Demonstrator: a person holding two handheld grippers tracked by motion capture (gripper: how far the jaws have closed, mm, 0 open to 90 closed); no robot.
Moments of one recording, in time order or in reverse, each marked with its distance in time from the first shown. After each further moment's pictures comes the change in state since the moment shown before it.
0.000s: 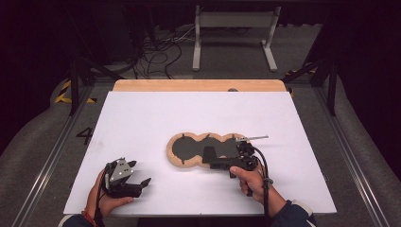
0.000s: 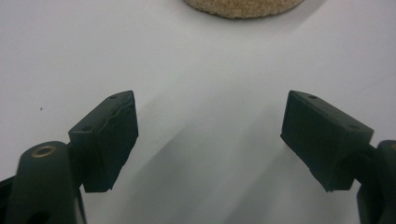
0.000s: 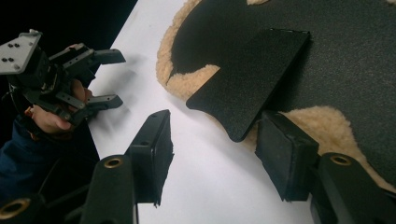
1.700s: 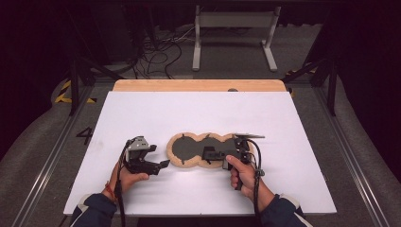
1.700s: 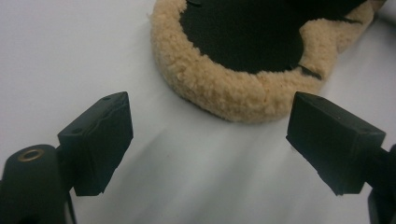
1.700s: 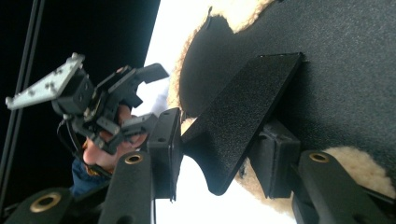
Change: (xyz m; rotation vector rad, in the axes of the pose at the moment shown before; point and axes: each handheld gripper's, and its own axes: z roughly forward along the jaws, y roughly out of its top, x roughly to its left) left arm 0.029 0.054 0.059 -0.049 -0.199 -0.157; right arm -0.017 0.010 0.021 -0.077 0.113 0.290
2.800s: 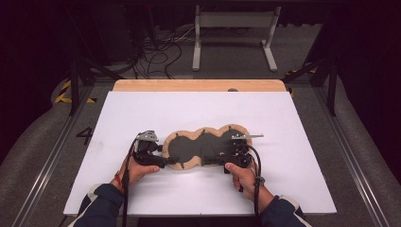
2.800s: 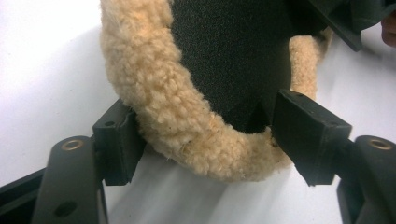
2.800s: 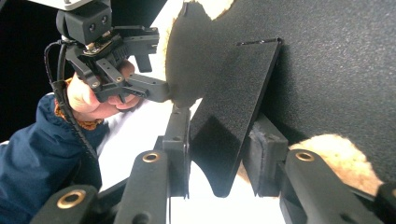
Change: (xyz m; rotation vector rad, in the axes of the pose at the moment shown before) left arm 0.004 0.018 0.019 0.059 -0.168 -0.005; right arm 0.010 -0.007 -0.002 0.013 -0.041 -0.347
